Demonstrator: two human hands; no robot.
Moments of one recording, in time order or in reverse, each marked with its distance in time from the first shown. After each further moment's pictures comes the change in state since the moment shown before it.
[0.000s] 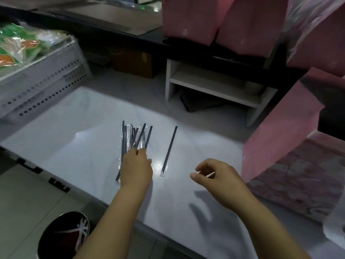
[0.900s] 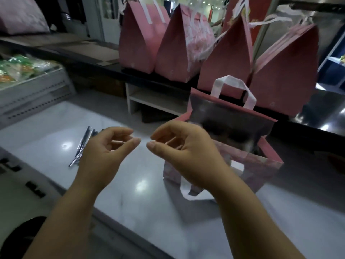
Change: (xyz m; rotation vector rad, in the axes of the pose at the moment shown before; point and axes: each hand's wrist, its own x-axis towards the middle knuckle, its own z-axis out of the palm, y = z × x) left_hand -0.170 0.191 -0.100 -0.793 0.190 0.185; right_hand -0.132 0.008 -0.180 0.158 -0.007 -0.674
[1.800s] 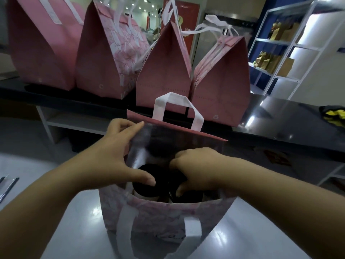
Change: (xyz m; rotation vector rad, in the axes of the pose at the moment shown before) left_hand 0.112 0.041 0.117 0.396 -0.825 0.326; right_hand 0.036 0.104 -0.122 -1.093 -0.527 0.246
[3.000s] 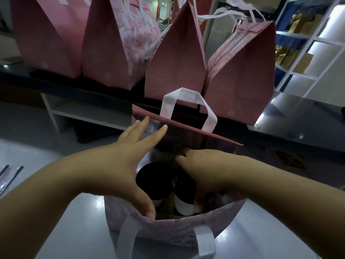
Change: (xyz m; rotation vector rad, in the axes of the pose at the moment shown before) left_hand 0.002 0.011 -0.004 0.213 -0.390 -0.072; right_hand 0.014 0.000 0.000 -0.026 -0.115 0.005
